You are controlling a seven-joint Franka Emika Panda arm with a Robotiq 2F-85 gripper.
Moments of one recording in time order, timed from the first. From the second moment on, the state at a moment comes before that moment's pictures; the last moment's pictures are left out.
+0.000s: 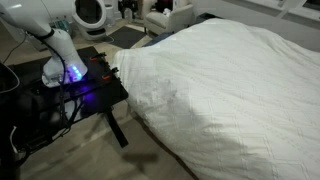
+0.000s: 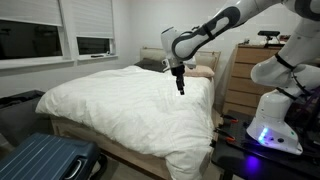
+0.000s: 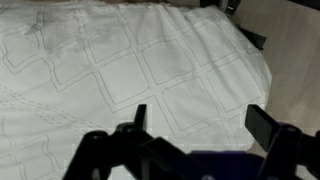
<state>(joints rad) -1.31 -0.43 1.59 -2.23 0.19 1.97 -0.26</state>
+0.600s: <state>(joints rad) -1.03 -0.20 1.16 -2.24 -0.05 1.96 -0.12</state>
